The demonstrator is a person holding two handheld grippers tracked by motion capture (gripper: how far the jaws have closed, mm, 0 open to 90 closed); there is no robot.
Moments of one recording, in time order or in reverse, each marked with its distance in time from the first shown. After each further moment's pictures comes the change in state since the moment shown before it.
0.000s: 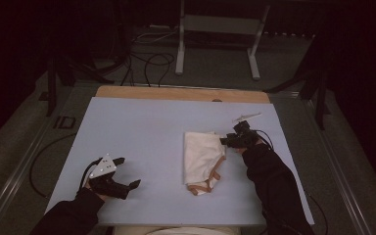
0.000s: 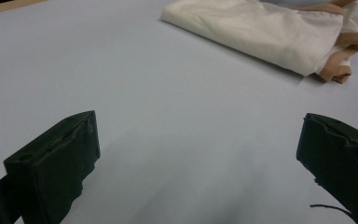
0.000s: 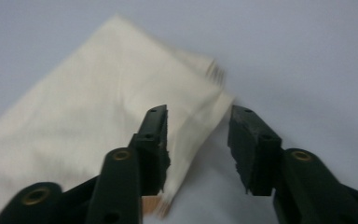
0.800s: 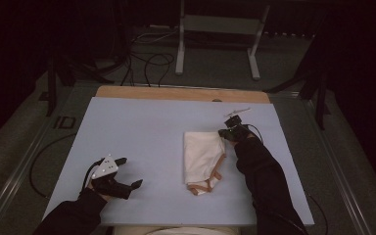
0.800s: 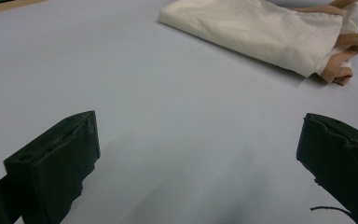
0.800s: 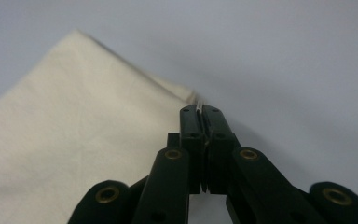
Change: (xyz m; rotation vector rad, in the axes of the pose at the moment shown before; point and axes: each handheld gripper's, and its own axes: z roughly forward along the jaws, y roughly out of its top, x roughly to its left) left arm -0.002 -0.002 0.006 -0.013 -0.004 0.002; right arm 0.000 0.016 0.030 0.011 -0.094 -0.035
